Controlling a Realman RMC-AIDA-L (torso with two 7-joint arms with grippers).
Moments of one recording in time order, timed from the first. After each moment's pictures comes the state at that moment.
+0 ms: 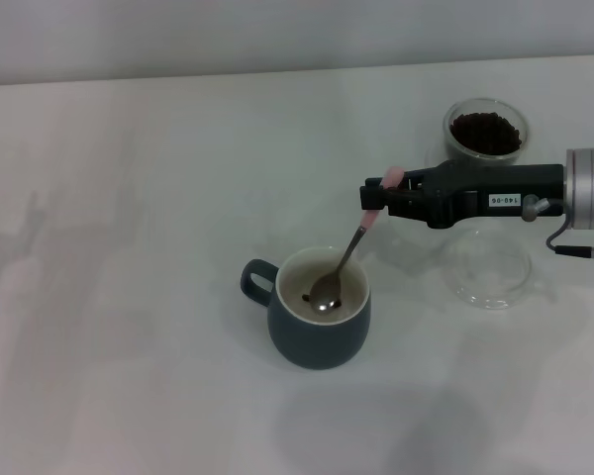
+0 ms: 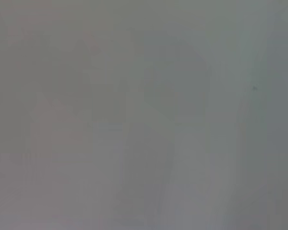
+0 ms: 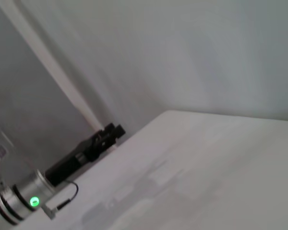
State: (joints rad) left arm -0.39 -2.08 -1.00 -0.10 -0.65 -1.23 2.83; right arm 0.43 2.01 -1.05 -0.73 1.44 1.45 -1.38
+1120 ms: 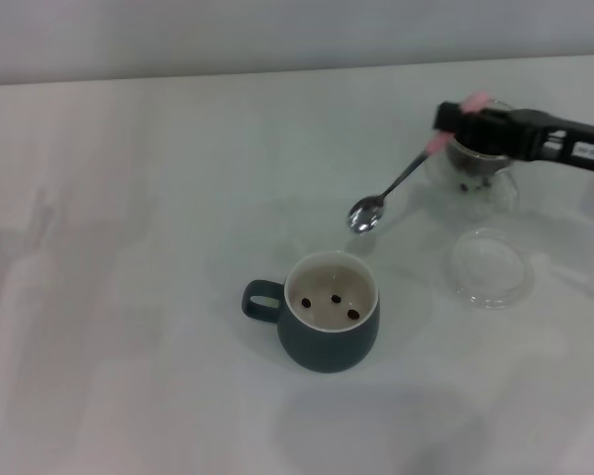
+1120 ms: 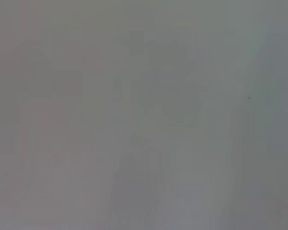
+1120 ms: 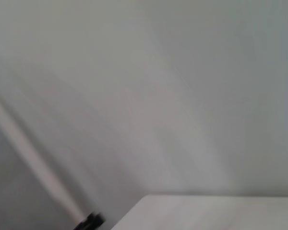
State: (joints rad) left arm -0.39 -2.08 -1.01 -0.13 -0.65 -1.23 2.83; right arm 0.37 2.00 -0.76 -0.69 1.52 1.55 -1.38
